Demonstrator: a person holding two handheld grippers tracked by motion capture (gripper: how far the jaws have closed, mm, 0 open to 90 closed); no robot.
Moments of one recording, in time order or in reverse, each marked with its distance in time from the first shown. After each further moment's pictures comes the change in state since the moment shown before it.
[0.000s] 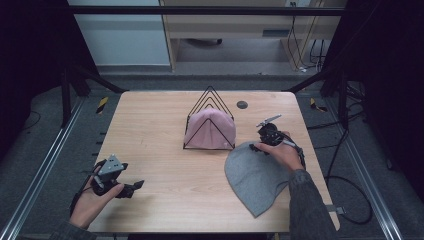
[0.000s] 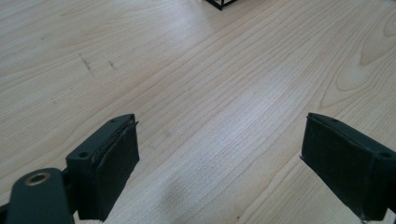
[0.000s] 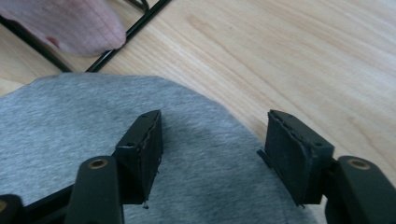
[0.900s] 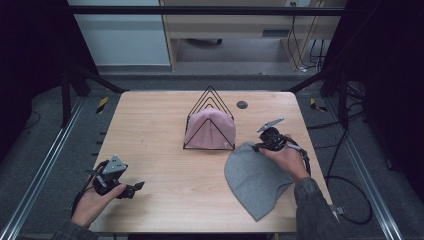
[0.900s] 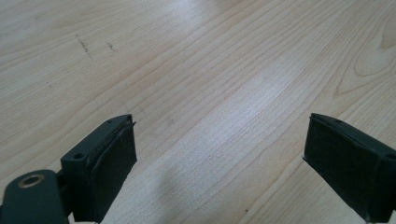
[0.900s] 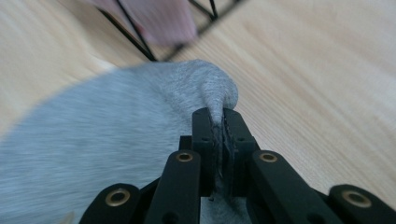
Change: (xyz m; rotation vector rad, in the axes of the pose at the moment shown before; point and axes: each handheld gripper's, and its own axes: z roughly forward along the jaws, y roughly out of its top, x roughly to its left) left arm 0.002 -0.004 0.009 0.057 0.011 -0.004; right arm 0.023 -0.009 -0.037 -0.050 0.087 -0.094
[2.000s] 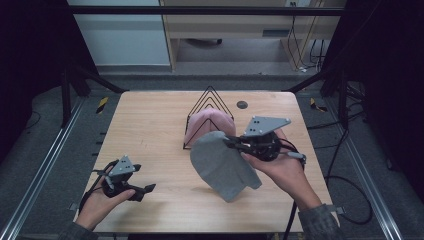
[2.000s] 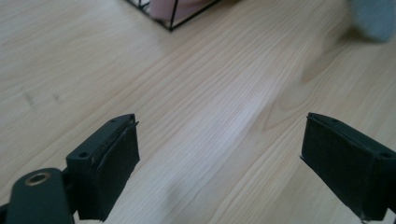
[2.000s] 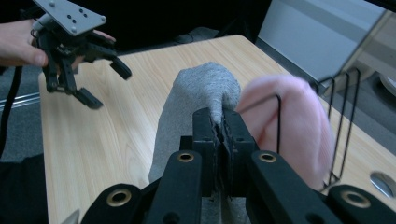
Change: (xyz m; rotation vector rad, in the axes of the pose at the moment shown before) left arm -0.035 0.037 -0.008 -0.095 -0.122 0.070; right arm 0.141 0.070 -0.137 -0.424 0.133 -0.302
